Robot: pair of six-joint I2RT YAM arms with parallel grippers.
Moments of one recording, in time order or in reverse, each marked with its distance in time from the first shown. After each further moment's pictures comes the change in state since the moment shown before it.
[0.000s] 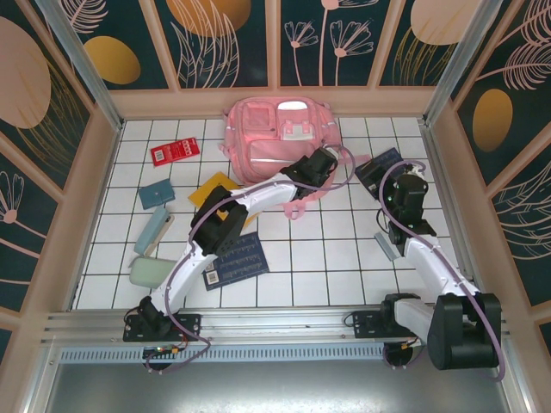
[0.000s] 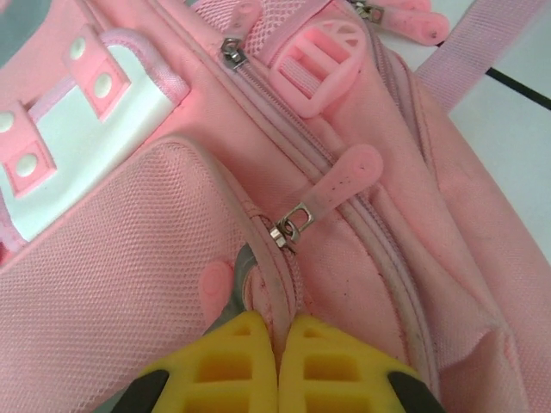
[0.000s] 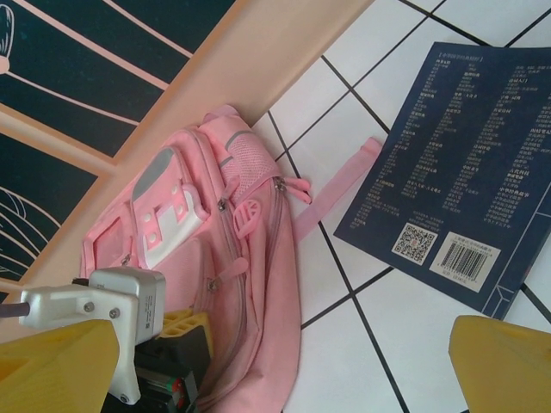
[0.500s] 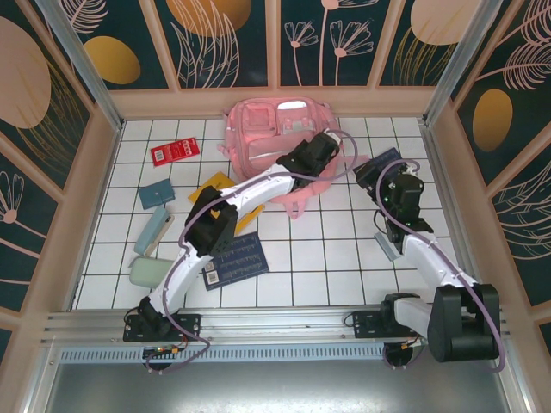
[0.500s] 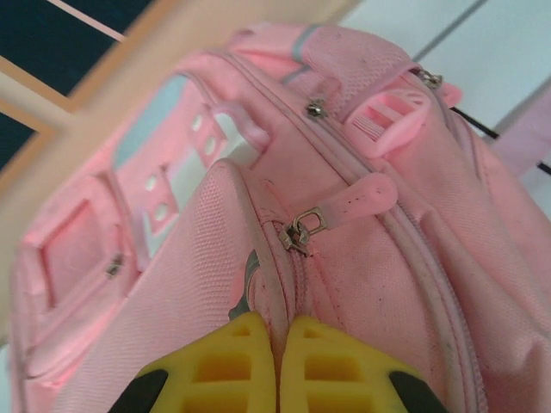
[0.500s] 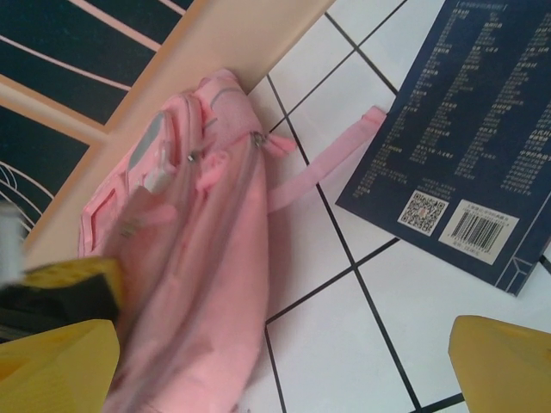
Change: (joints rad) left arm 0.004 -0.088 0.102 -0.083 -0.085 0.072; right arm 0.015 0.048 0.000 0.000 -0.046 -0.001
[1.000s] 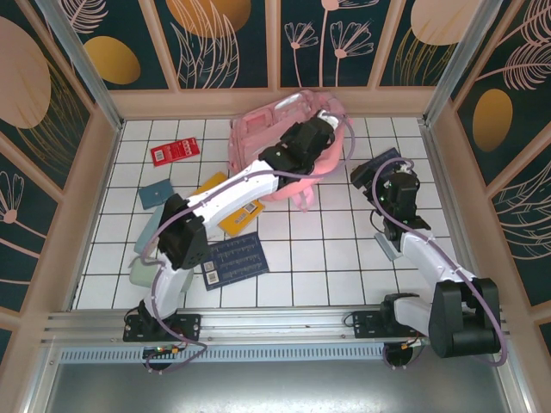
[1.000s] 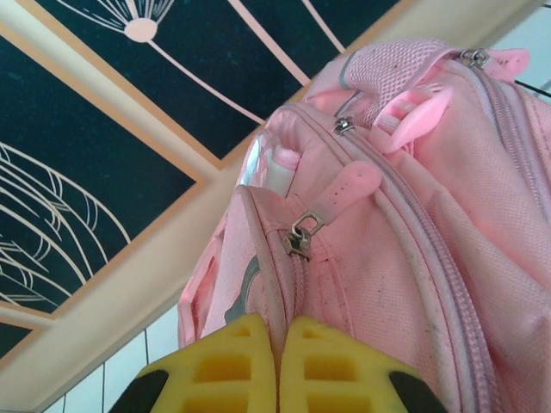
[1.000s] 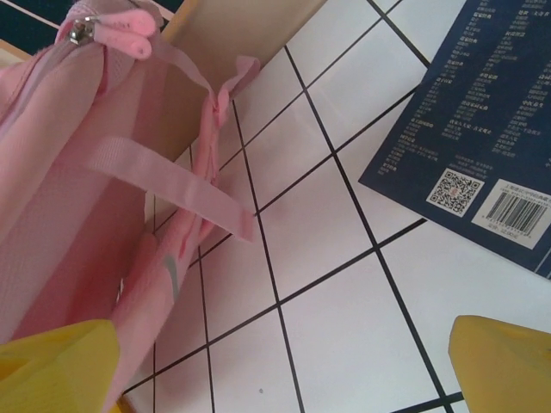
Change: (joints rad) left arm -0.067 -0.312 -0.169 -0.017 -0.125 0.049; right arm 0.031 0.022 0.017 -0.001 -0.028 -0.007
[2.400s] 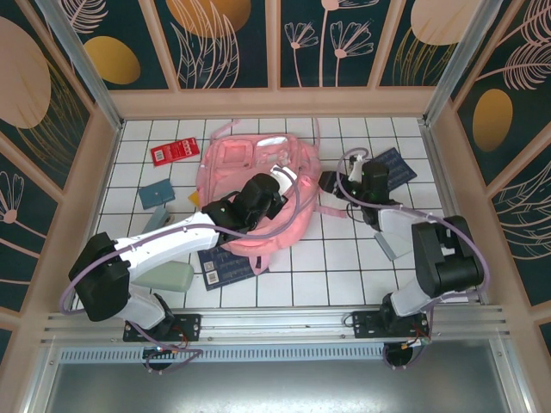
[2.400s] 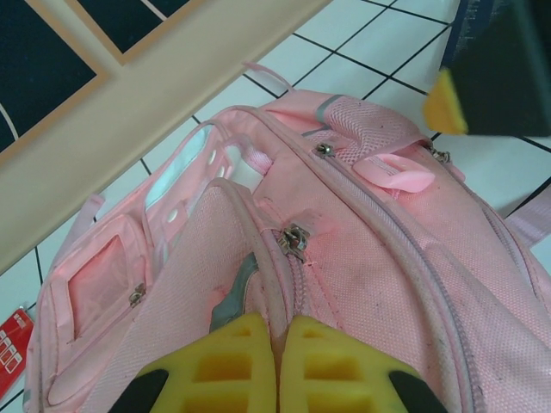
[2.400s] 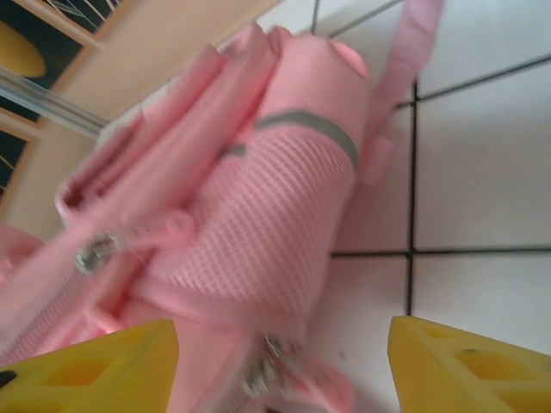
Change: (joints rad) left arm -0.029 -0.594 -0.903 0.271 0.247 -0.129; right arm 0.119 0.425 0.159 0.233 -0.330 -0.175
